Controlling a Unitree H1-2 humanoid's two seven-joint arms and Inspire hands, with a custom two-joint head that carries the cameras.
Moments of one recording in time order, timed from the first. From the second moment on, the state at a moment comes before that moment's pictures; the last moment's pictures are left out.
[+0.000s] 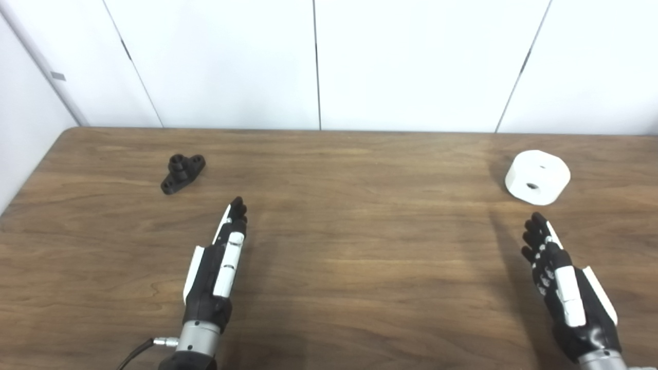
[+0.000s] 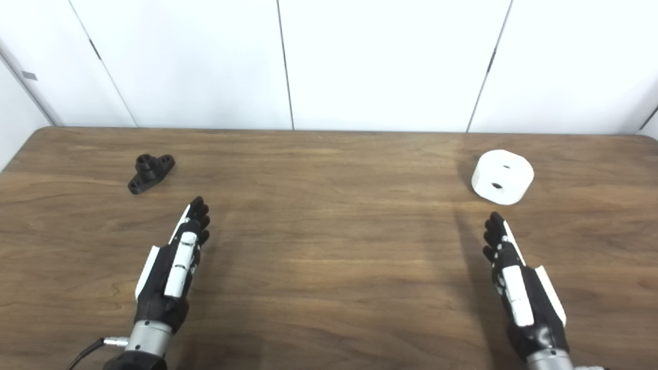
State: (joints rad) left arm 0.23 0.00 0.06 -0.42 0.04 0.18 -0.04; right arm 0.17 -0.19 -0.10 -0.35 0.09 0.14 0.16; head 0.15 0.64
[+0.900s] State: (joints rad) left arm 0.23 -0.02 -0.03 -0.39 0.10 0.15 0.01; right arm 0.15 -0.22 -0.12 -0.33 0.14 0.16 0.16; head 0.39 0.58
